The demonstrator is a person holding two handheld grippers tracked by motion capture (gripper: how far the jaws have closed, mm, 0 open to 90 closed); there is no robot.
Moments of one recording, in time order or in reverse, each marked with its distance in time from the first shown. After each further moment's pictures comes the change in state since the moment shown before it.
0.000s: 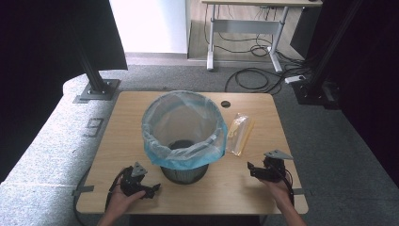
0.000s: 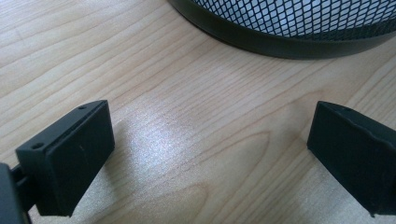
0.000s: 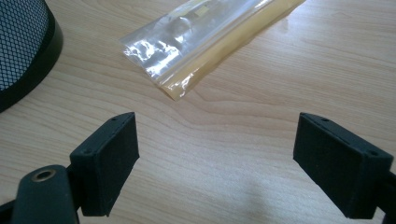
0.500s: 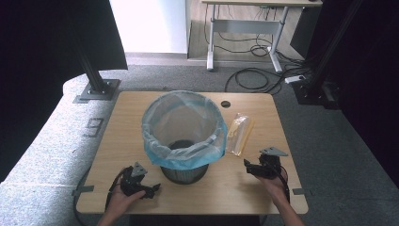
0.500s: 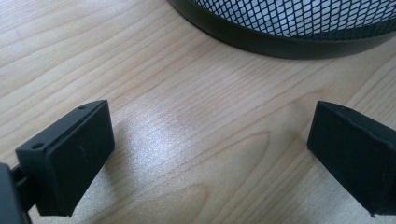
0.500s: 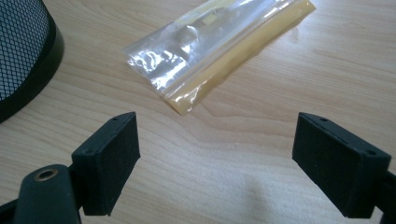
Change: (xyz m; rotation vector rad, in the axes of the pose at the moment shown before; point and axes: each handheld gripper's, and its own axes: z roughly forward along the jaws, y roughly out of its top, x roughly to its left) left arm 0.000 0.000 0.000 0.000 0.000 0.000; right arm 0.006 0.008 0.013 -0.009 0.001 -0.016
